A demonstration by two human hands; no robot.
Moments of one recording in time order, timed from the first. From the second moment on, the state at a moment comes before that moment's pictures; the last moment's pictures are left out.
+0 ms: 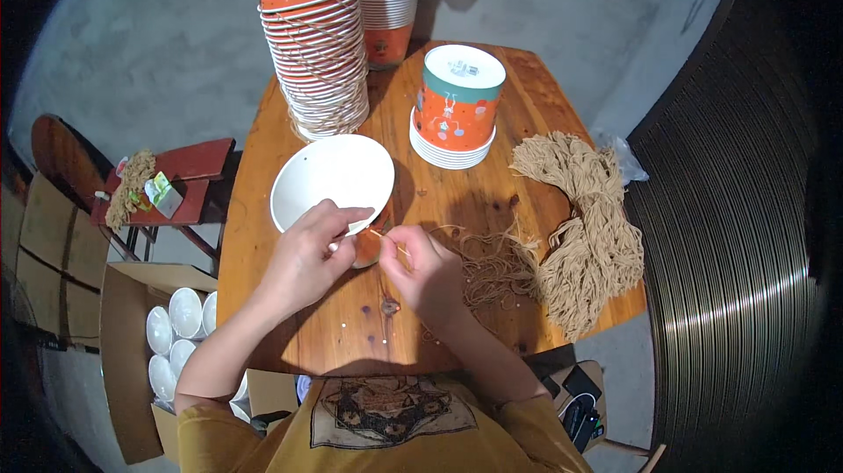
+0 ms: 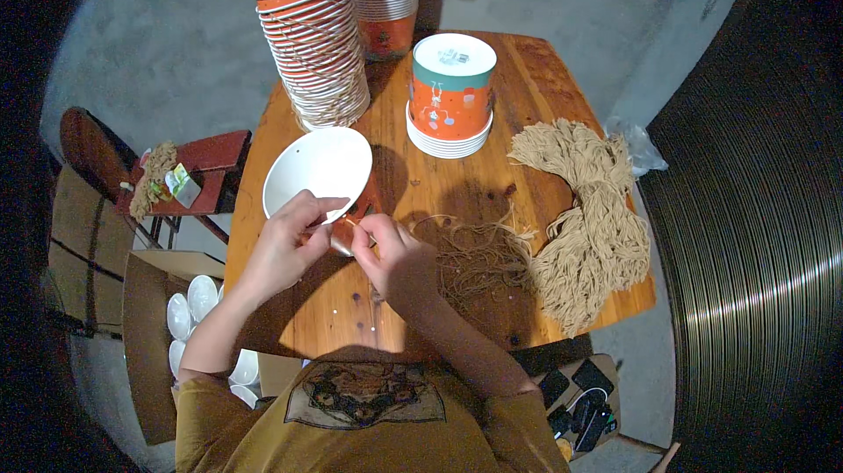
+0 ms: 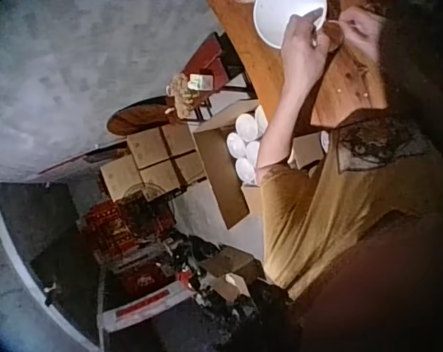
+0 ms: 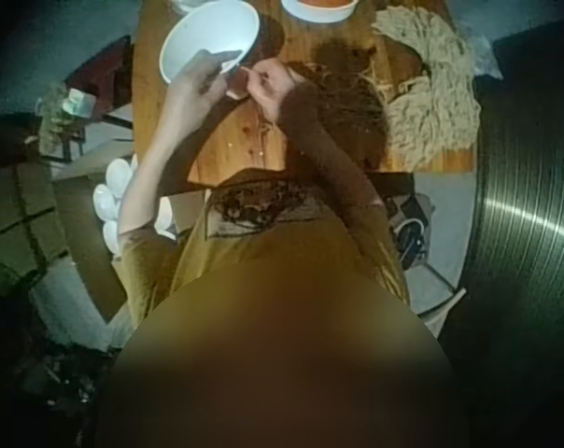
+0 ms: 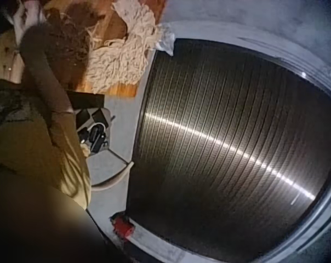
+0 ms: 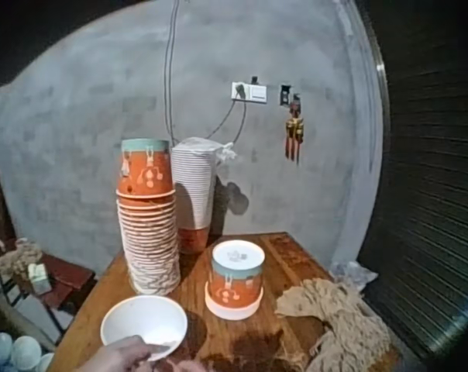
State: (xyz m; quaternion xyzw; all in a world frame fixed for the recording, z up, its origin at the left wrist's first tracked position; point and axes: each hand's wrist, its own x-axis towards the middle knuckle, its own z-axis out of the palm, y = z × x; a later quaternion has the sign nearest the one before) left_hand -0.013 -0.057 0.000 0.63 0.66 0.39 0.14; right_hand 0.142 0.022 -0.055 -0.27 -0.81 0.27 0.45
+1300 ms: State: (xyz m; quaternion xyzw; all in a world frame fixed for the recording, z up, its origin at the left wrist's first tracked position) left_hand -0.006 -0.054 0.003 0.64 0.66 0.35 0.14; right_hand 0.136 0.023 -0.056 -0.25 -0.82 0.18 0.48
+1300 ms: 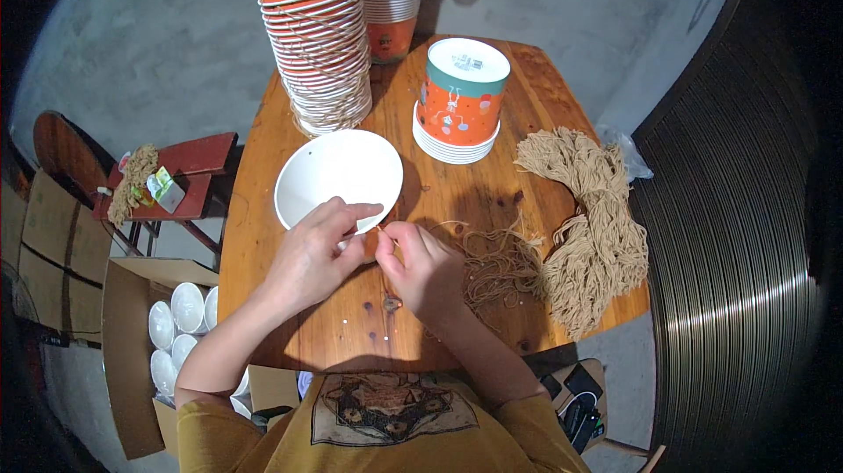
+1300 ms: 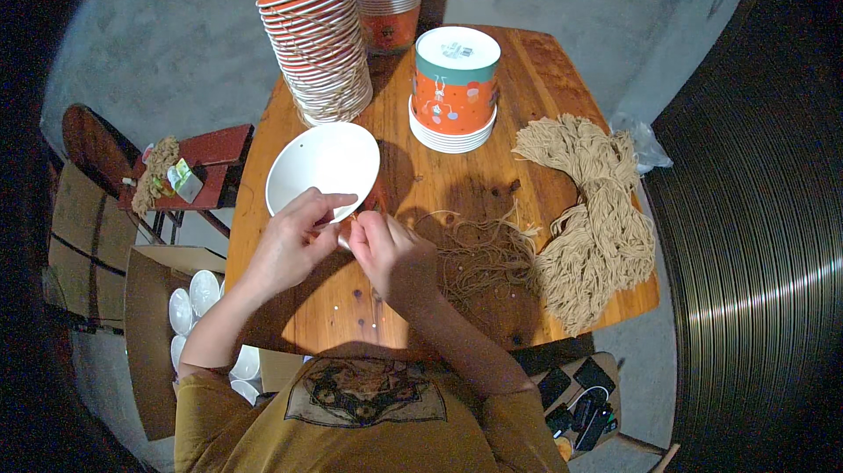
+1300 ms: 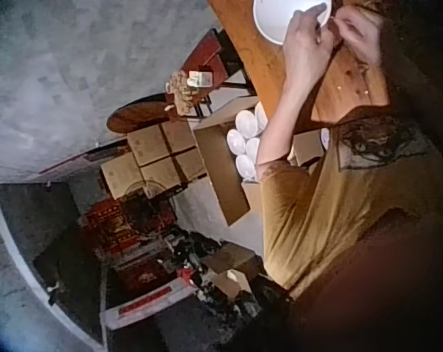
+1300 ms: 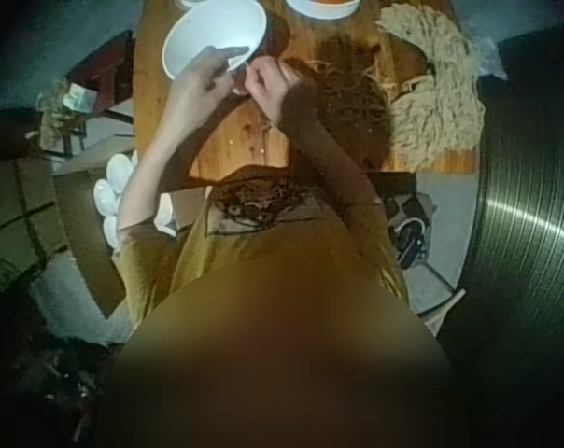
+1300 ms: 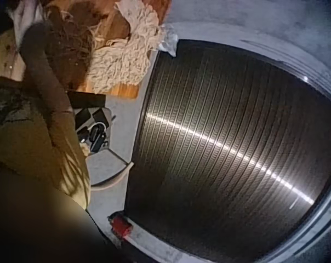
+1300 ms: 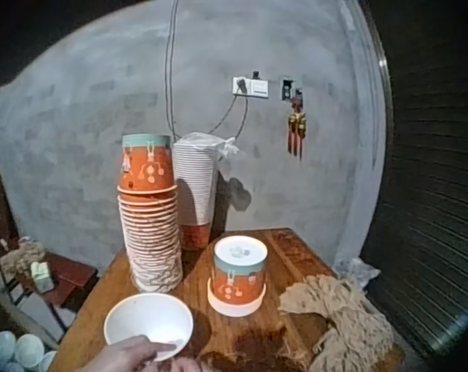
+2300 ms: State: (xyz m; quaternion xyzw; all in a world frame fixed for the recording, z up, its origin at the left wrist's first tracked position) left_hand -0.033 -0.007 -0.001 0.40 0.56 0.48 0.55; right_hand 0.169 0.058 -0.030 -0.26 -0.76 0.56 0.23
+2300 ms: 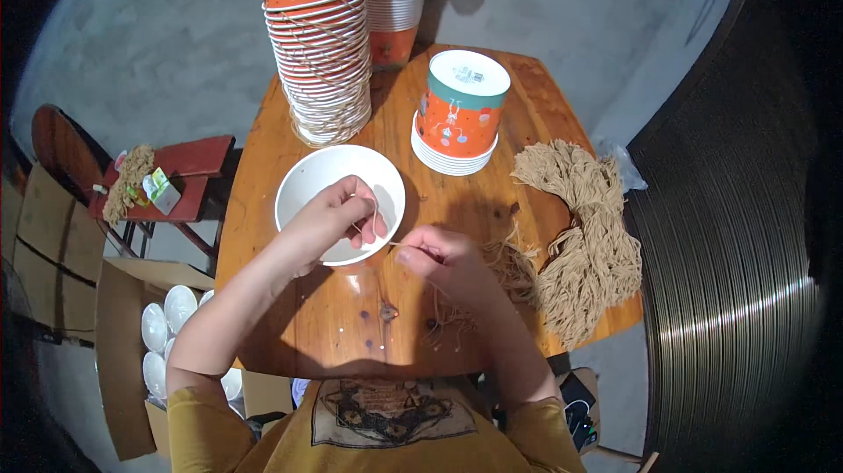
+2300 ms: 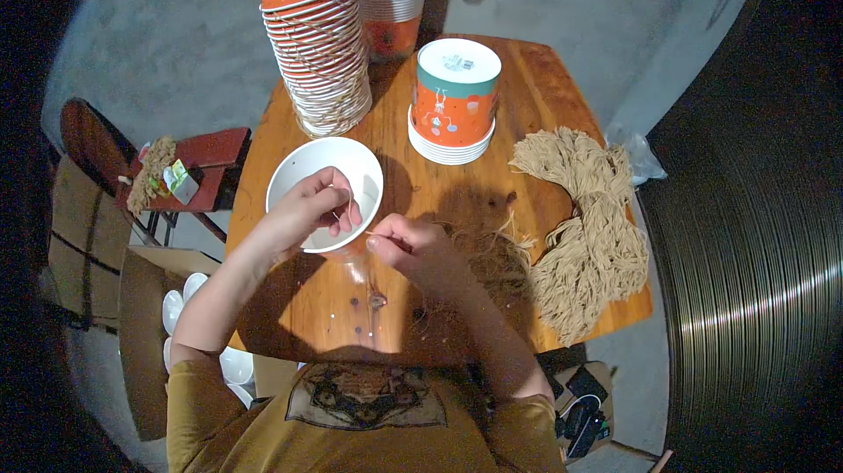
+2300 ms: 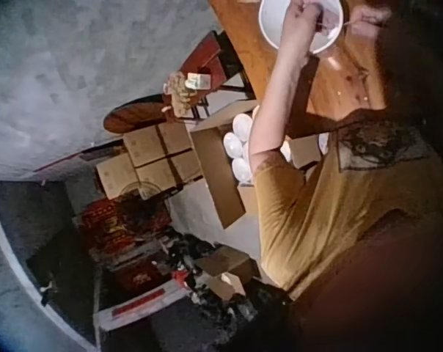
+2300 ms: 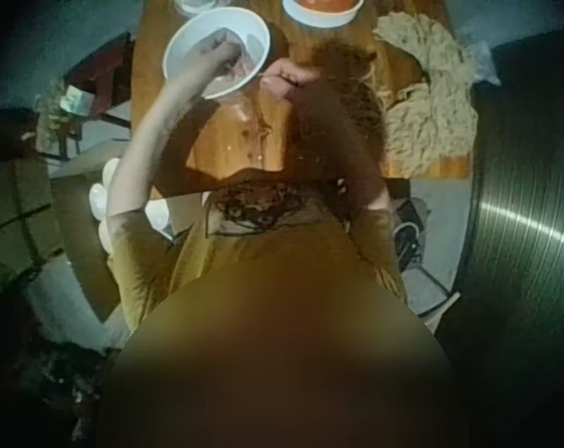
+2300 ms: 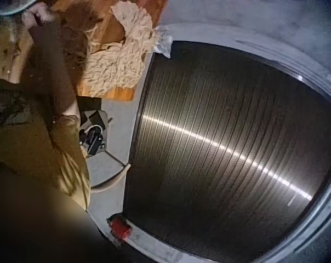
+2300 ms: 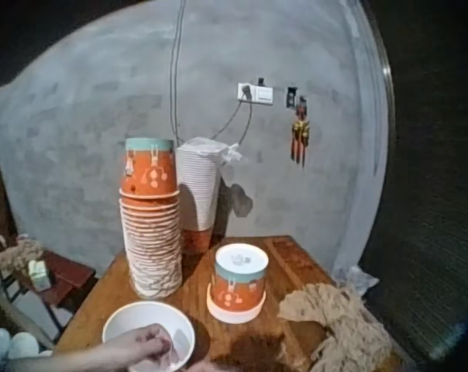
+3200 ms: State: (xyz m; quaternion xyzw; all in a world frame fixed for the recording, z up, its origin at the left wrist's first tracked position) left_hand -0.023 -0.004 -0.014 0.55 0.56 0.39 0.49; right_hand 0.143 0.098 -0.018 -0.15 -0.81 0.52 0.24
